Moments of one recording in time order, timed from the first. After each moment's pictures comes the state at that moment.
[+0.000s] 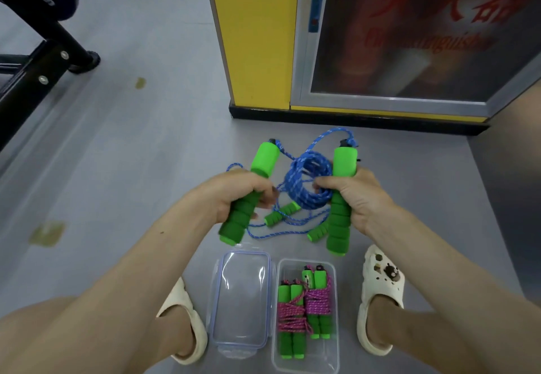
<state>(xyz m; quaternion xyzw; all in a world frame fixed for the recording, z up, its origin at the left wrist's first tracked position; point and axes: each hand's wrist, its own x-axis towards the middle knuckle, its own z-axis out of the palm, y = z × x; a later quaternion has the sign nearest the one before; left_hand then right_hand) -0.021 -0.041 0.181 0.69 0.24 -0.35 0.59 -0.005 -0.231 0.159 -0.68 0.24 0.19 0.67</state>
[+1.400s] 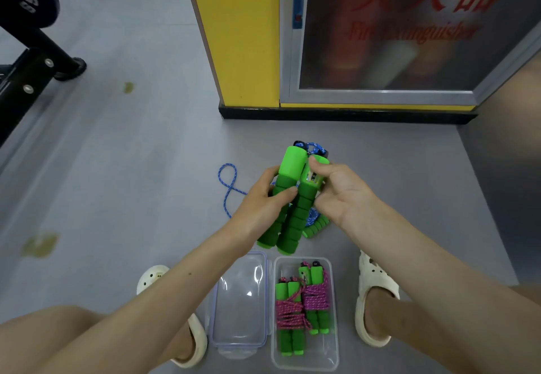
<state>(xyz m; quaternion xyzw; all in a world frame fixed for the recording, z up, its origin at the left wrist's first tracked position) -0.051 -0.092 0.160 0.73 0.12 -0.18 0.65 -0.002 -0.219 0.158 -0.43 0.29 0.24 0.82</state>
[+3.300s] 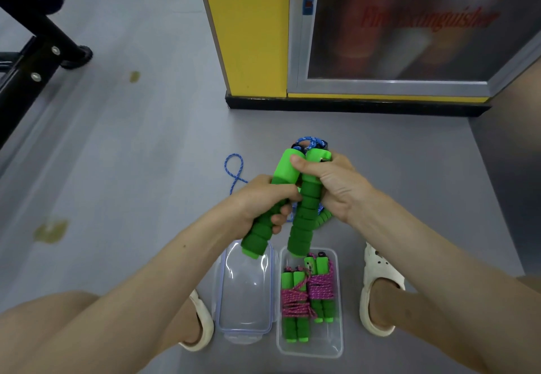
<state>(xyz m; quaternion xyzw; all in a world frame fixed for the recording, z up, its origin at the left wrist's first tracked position) -0.047 -0.077 0.176 0.66 0.18 -0.37 0.63 -0.015 -0.207 0.165 -0.55 0.18 0.25 0.78</state>
